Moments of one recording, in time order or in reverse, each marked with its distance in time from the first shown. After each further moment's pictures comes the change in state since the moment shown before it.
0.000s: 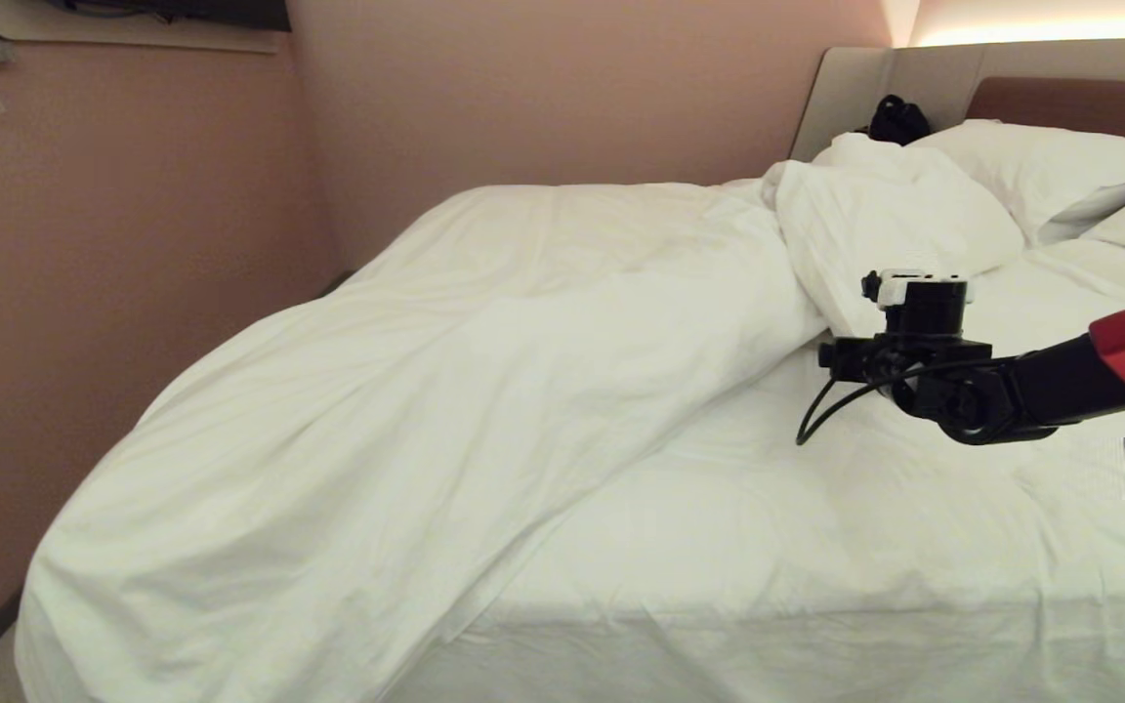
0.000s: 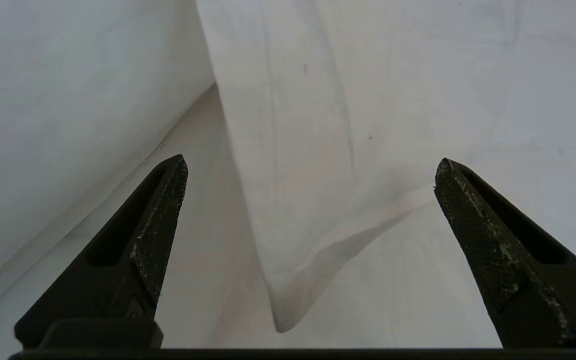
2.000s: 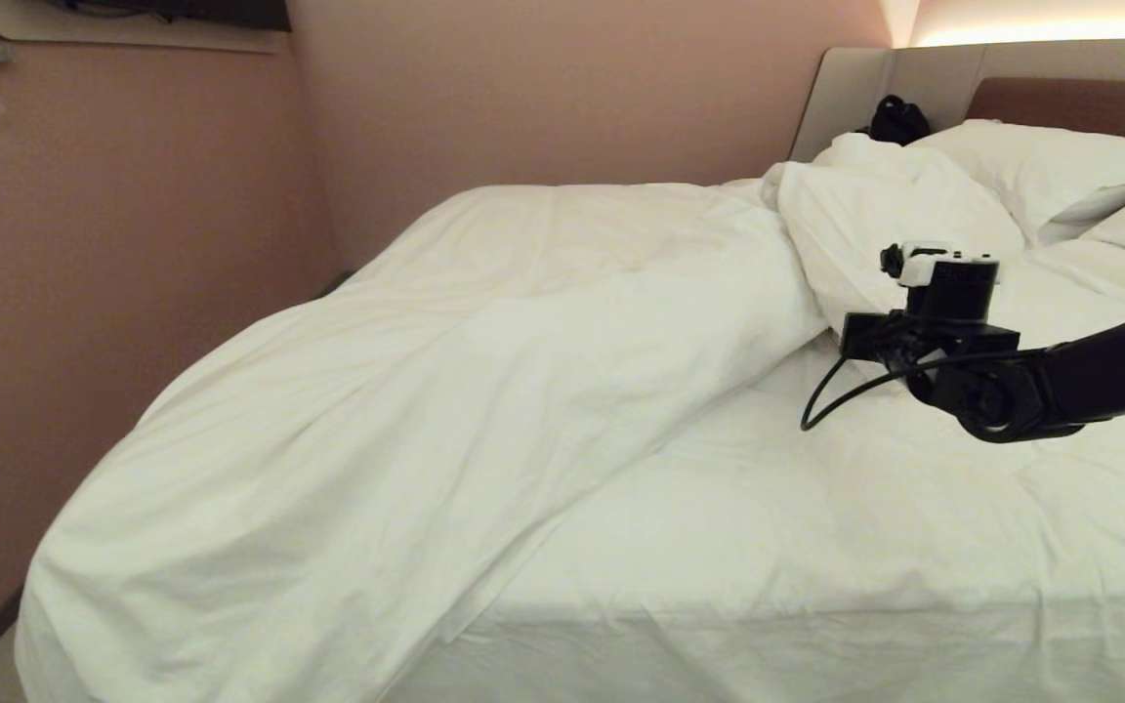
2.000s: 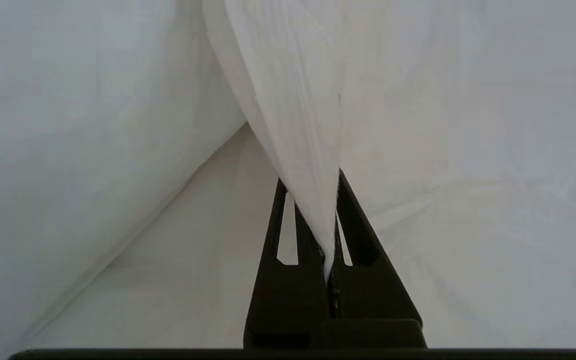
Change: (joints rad) left arm 0.000 0.000 0.000 0.000 0.000 0.000; right arm 0.016 -0.088 0.061 -0.088 -0.012 -0.011
